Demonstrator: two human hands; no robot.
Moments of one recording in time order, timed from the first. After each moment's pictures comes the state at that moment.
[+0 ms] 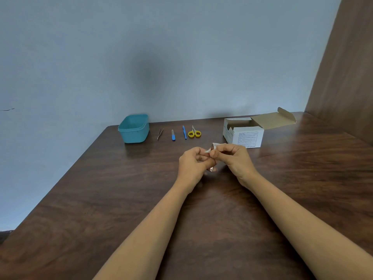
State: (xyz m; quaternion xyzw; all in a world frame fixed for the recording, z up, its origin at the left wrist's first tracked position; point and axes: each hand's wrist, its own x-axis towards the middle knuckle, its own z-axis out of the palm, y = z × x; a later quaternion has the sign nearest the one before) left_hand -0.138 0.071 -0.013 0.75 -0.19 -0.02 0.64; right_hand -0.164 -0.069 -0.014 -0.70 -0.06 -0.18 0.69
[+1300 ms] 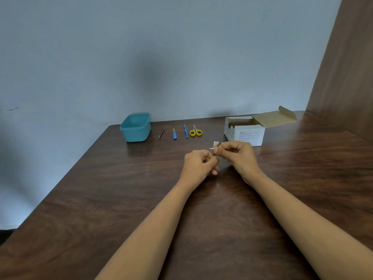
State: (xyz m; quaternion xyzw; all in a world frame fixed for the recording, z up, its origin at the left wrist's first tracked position) left_hand -0.139 0.069 -0.016 0.80 -0.23 -0.02 0.56; right_hand -0.164 -0.075 -0.016 -0.73 -0.03 -0.24 0.64
